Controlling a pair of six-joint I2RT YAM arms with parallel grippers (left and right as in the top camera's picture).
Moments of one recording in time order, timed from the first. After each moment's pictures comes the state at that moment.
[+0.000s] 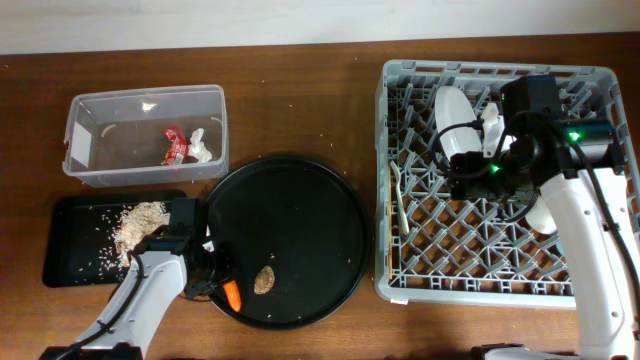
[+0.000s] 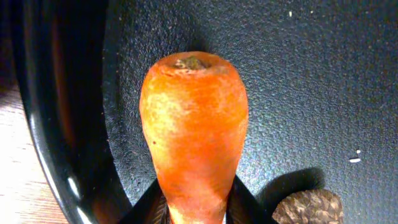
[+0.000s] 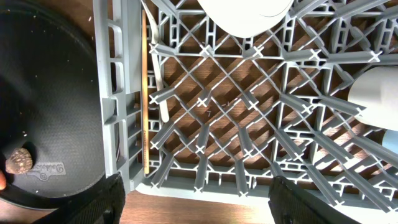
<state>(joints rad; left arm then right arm) -0.05 1.38 0.62 -0.72 0.15 -0.49 0.03 1.46 1.54 -1.41 -0.10 0.11</state>
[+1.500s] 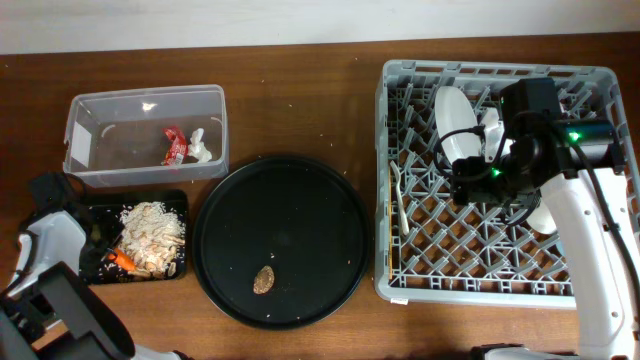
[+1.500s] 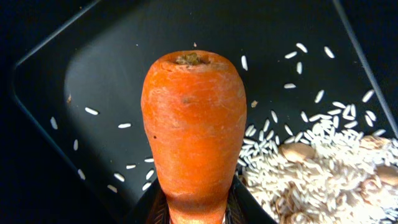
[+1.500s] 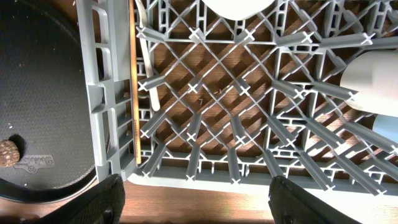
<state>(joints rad) 0.57 1.71 1.00 -0.65 -0.13 -0.44 0.03 1.46 1.54 -1.45 -0.08 0.11</state>
